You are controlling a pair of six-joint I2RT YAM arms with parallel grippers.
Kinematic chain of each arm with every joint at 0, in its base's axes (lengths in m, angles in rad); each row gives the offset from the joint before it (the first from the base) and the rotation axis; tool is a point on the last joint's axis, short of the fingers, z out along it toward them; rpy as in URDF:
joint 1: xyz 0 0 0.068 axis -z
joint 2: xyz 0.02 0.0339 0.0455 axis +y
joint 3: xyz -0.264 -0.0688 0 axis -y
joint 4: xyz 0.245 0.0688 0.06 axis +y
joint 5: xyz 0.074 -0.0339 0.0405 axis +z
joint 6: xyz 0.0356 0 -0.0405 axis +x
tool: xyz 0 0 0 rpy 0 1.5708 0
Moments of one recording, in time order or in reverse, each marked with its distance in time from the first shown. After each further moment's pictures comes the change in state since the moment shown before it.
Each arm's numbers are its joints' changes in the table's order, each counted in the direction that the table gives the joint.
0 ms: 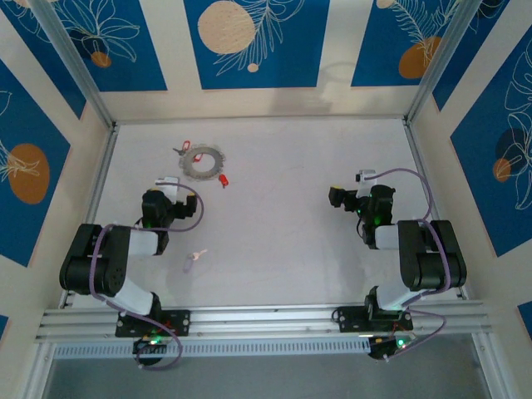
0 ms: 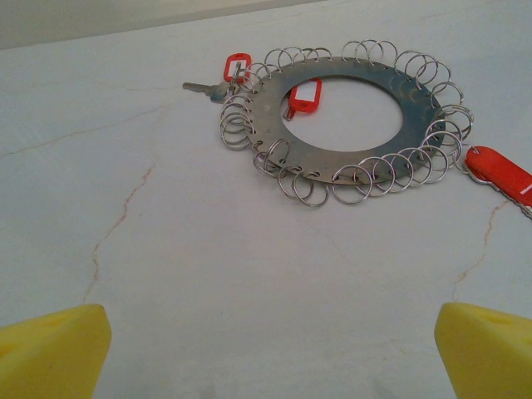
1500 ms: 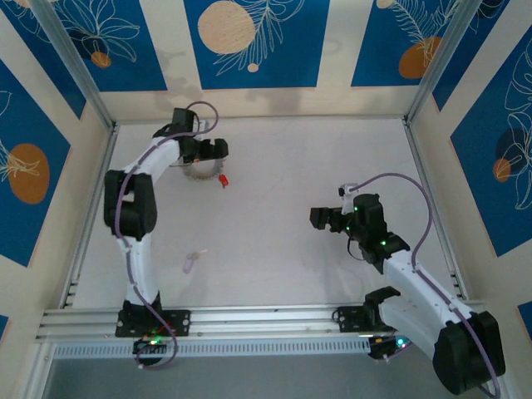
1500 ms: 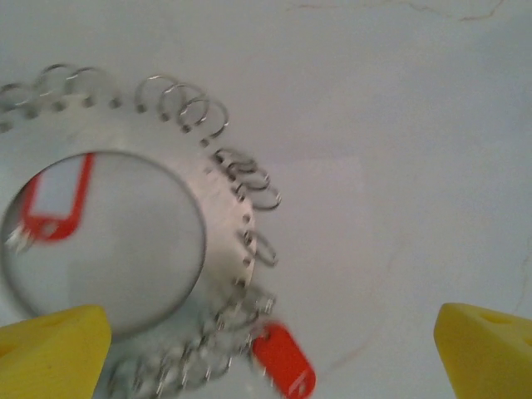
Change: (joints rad) left arm 0.091 0.603 1.368 1.320 -0.307 -0.295; right arm -0.339 -0.666 0.061 0.906 -0.108 0.200
